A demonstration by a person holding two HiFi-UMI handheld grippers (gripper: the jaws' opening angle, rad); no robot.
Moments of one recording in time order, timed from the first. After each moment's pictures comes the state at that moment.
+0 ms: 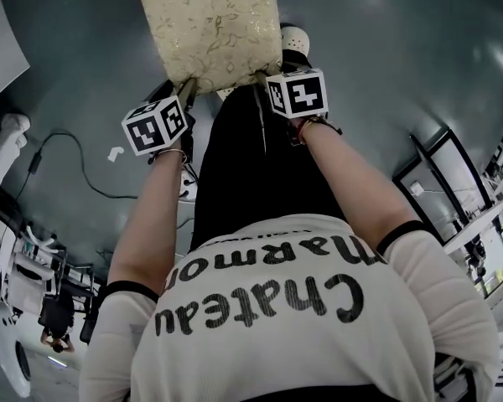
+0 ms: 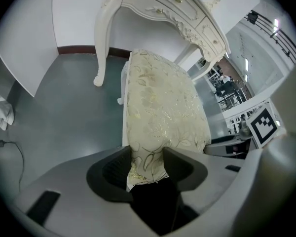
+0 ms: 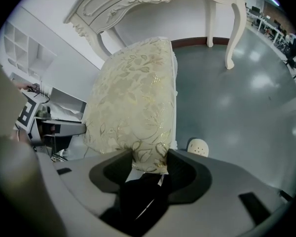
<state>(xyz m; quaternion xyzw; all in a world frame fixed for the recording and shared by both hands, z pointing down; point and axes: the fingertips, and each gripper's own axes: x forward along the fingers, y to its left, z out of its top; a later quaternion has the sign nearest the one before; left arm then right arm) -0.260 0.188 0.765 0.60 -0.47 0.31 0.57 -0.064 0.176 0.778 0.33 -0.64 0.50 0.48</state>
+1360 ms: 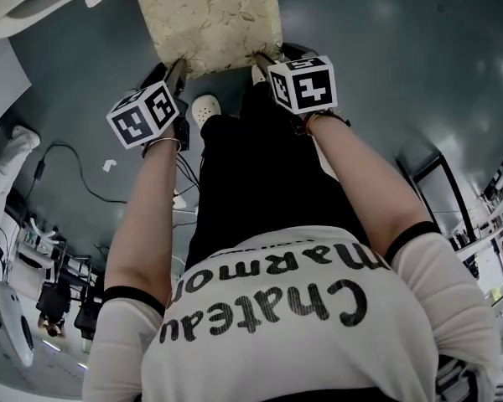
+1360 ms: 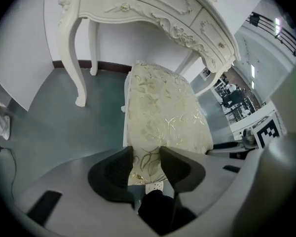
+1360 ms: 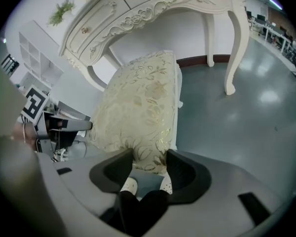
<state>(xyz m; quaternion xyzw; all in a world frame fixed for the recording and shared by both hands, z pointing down) -0.116 0.000 0.748 0.59 -0.53 0.28 0.54 0.080 -0.016 0.767 0.32 -0.71 0.46 0.42</state>
